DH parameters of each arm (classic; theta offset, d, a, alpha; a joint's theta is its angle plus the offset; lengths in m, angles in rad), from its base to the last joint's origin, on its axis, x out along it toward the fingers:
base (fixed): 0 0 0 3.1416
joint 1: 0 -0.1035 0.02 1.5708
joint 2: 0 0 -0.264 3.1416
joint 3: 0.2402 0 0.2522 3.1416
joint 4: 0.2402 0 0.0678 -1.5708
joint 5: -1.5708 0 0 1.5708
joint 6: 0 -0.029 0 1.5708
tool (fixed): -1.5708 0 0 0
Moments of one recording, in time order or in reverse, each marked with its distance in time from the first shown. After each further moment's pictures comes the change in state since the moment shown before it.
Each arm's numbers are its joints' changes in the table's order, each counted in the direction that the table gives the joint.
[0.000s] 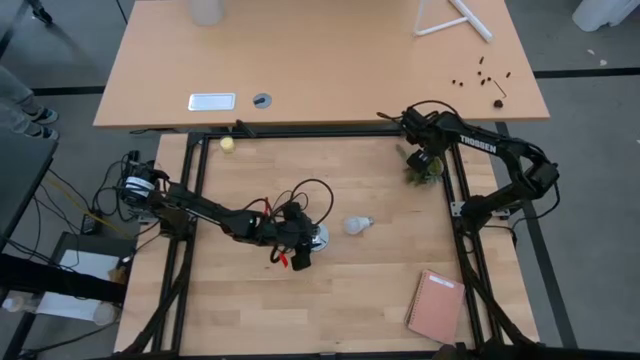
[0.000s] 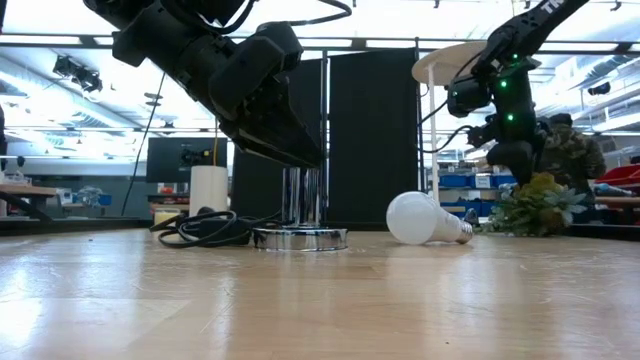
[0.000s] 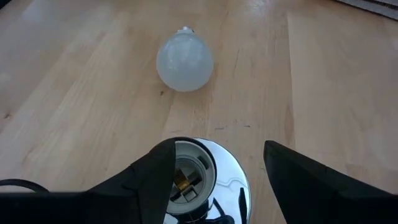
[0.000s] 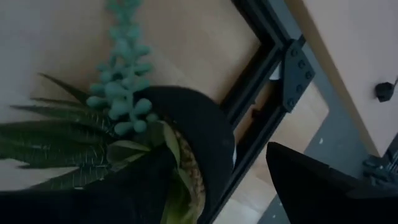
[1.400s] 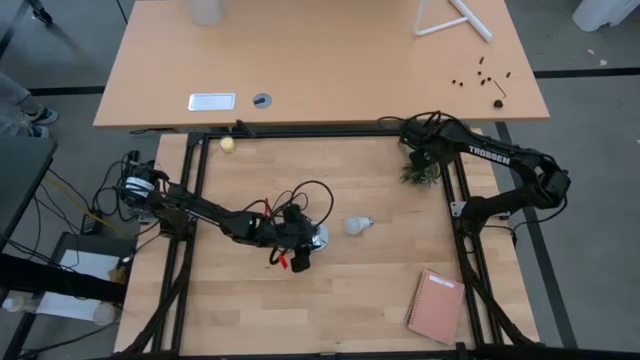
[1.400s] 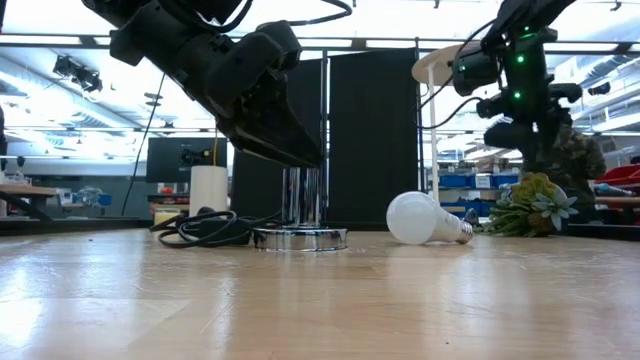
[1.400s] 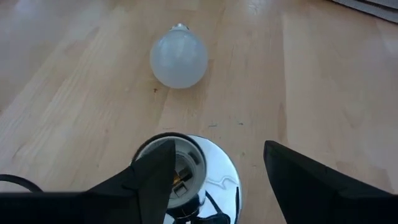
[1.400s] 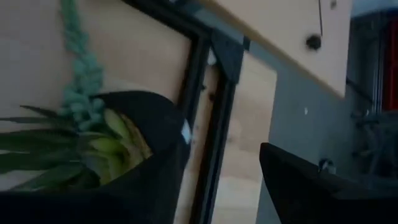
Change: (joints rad) left arm 0.018 0.000 0.001 0.006 0.008 0.026; right arm -0.147 -0.124 0.000 0.189 0.208 -0.527
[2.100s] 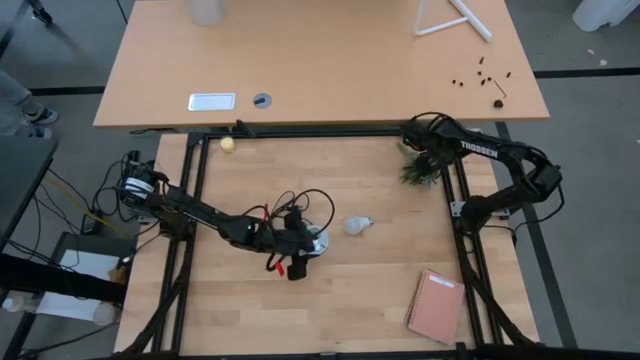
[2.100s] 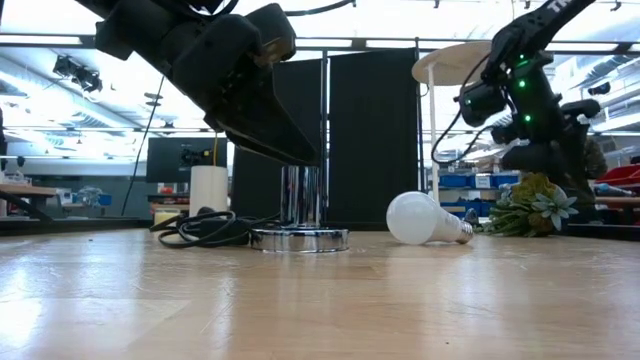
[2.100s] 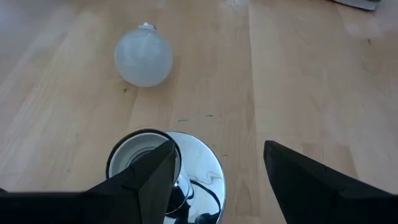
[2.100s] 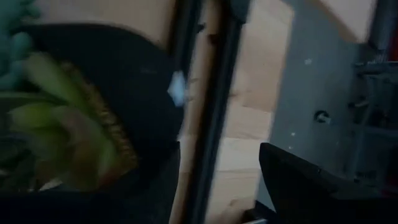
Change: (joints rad) left arm 0.042 0.000 0.000 0.001 0.029 -0.042; right arm 0.117 0.092 -0.072 0.009 -0.095 -0.007
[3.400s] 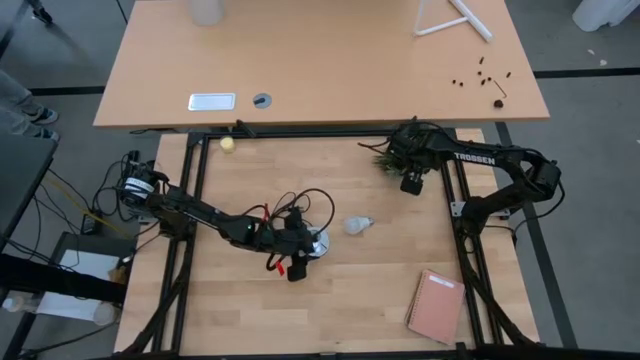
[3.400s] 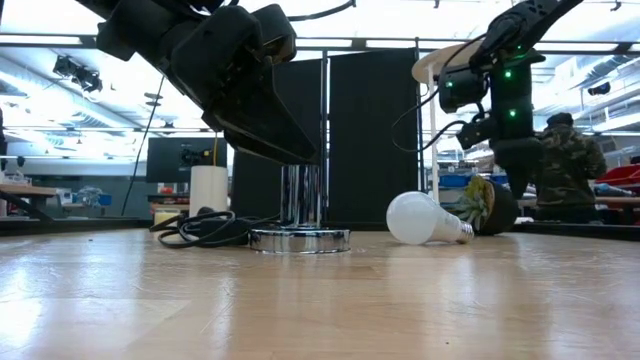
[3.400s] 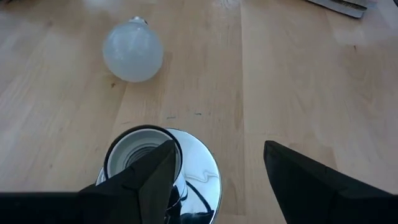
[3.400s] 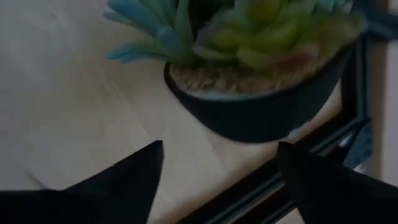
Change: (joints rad) left arm 0.000 0.000 0.000 -0.001 0.045 0.046; right arm -0.227 -0.001 -0.013 -0.248 -0.235 0.712
